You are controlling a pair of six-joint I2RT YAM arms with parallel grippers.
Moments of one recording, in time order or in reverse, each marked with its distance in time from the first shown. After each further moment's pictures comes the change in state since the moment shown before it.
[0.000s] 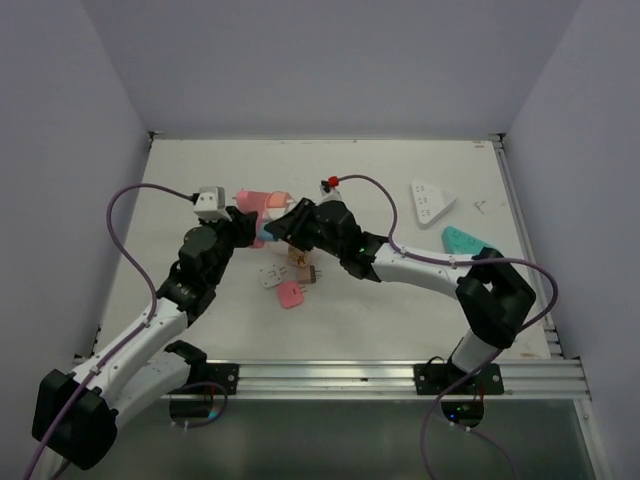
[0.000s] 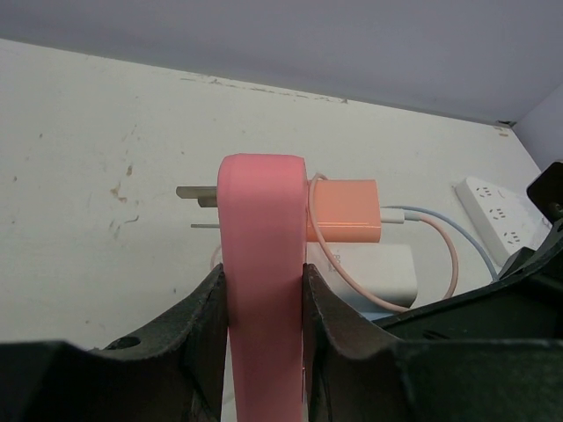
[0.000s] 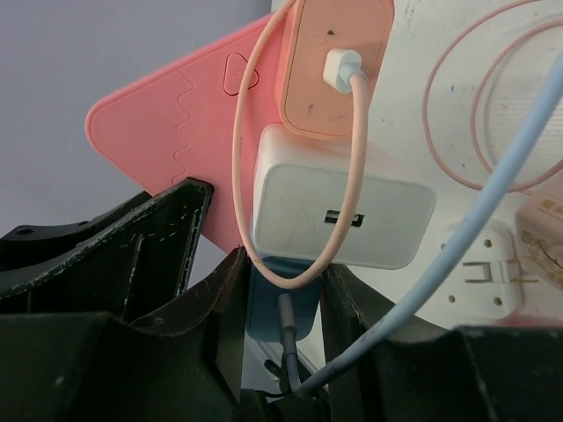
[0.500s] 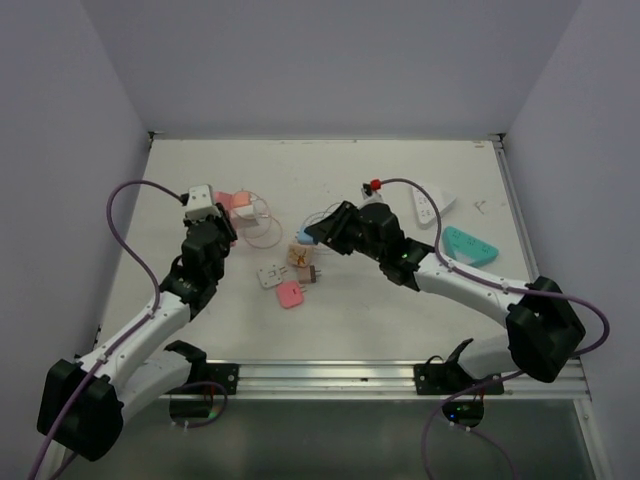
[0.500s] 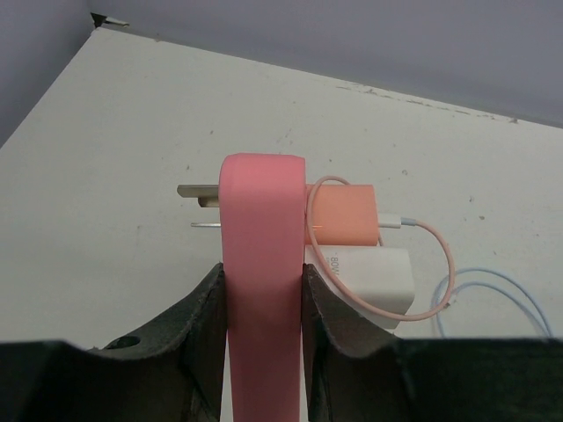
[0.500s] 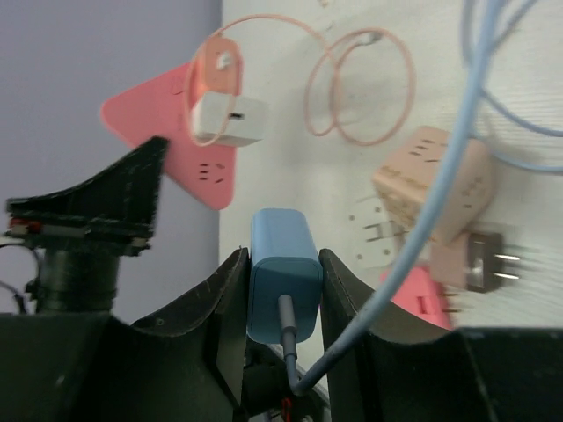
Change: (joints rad) left arm 0.026 0.067 -0.007 -0.005 -0.296 0.104; right arm -0.115 -0.287 -0.203 -0.132 -0.046 -0.041
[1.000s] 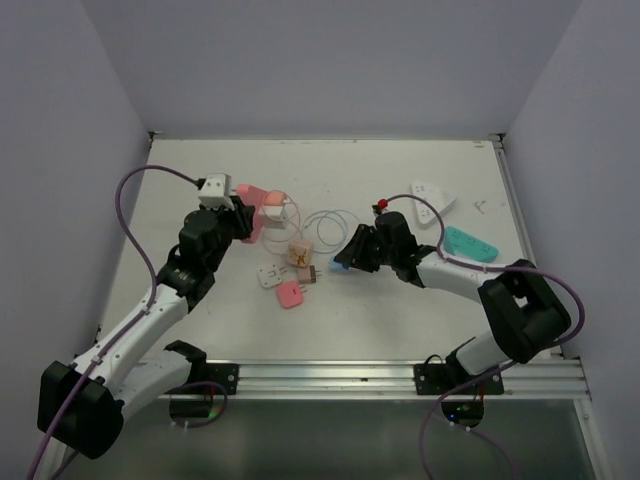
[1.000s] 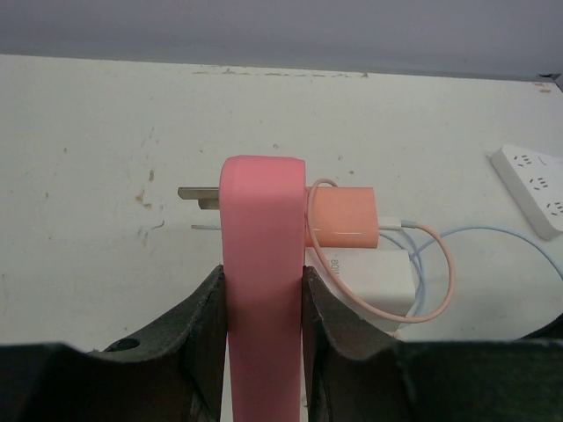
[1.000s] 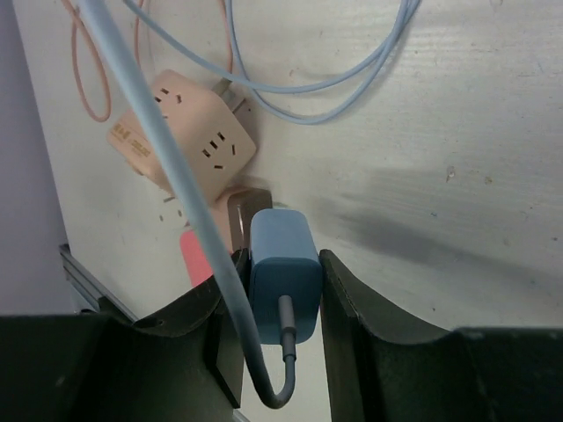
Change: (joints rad) left arm 0.000 0.008 0.125 -0.109 0.351 -0.004; right arm -0.218 0.091 -0.197 -0.029 -0.226 -0.264
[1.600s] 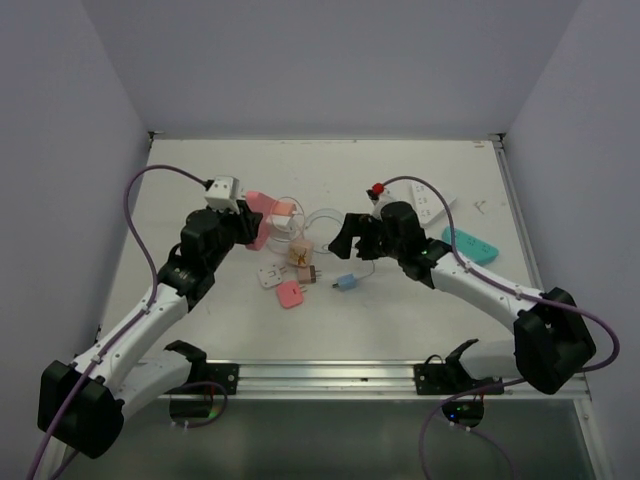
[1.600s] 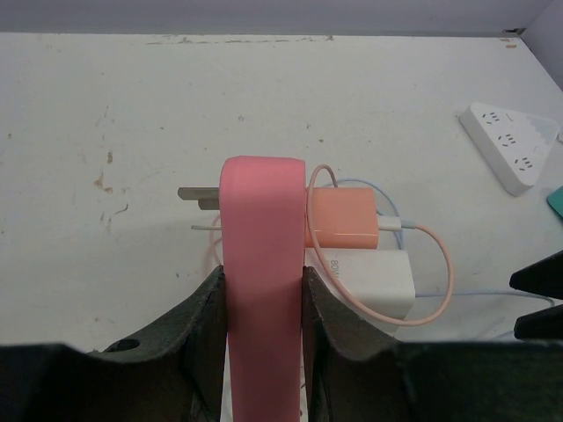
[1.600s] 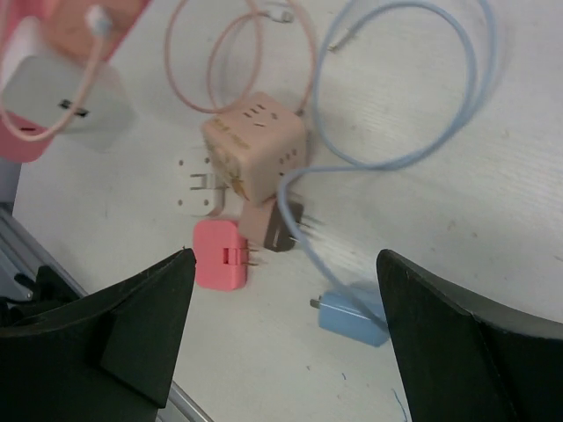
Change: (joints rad) left arm 0.000 0.002 0.002 -0.055 0.128 0.000; right arm 0.026 -0.176 0.074 -0.162 0.070 -0.277
